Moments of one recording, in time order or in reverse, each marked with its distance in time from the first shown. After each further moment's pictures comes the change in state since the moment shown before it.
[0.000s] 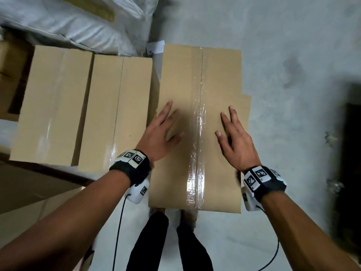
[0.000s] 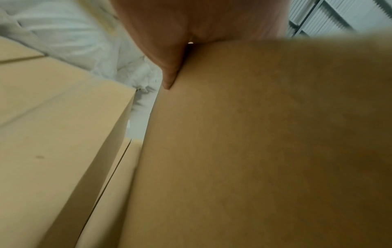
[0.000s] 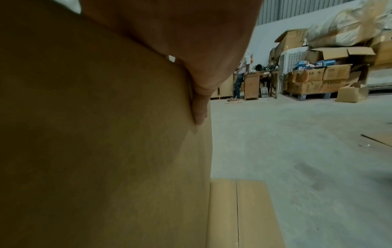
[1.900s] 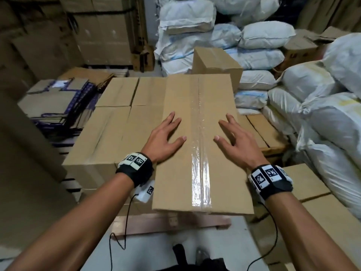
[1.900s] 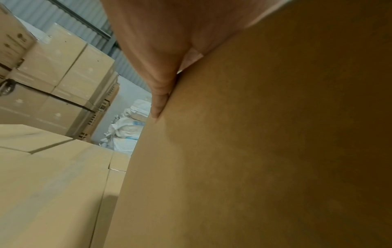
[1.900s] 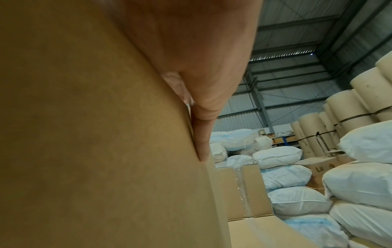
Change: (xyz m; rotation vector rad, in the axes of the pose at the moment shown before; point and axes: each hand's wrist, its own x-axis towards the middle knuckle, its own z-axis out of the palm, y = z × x) left_hand -0.948 0.141 -0.405 0.174 1.151 -0.713; right_hand -0.454 -0.821 0.043 0.052 -0.468 -1.196
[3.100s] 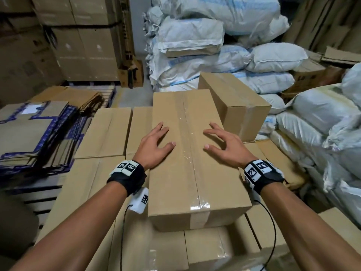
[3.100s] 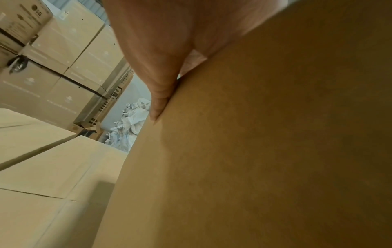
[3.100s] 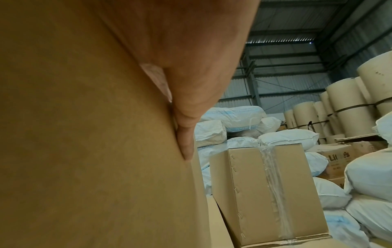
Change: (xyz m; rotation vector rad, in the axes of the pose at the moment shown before) left_hand 0.322 -0.243 -0.063 -0.040 -0.010 -0.105; right_hand 0.391 0.002 0.116 0.129 -0.128 -0.088
